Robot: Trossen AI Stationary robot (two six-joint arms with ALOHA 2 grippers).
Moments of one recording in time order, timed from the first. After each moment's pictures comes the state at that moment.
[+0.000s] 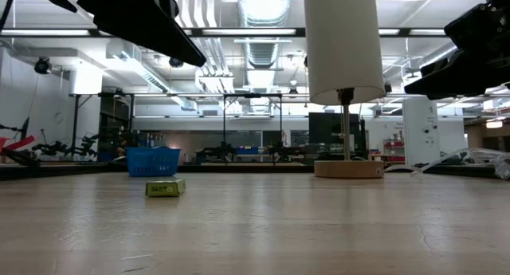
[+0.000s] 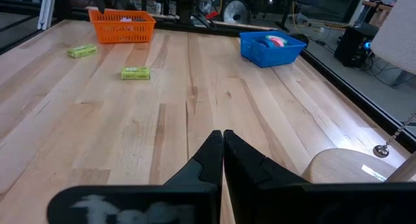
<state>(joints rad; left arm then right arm) -0.56 1.52 0.97 -0.21 -0.66 -0.25 0.20 0.21 0.06 -0.12 0.29 -0.02</state>
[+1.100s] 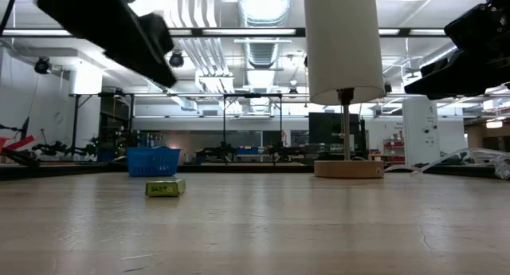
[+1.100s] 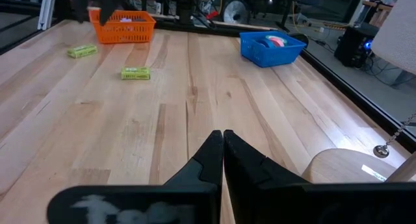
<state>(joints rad) -0.54 1.52 0.95 -0.24 -0.34 -0.39 0.20 0.21 0.06 -0.12 0.29 -0.02</state>
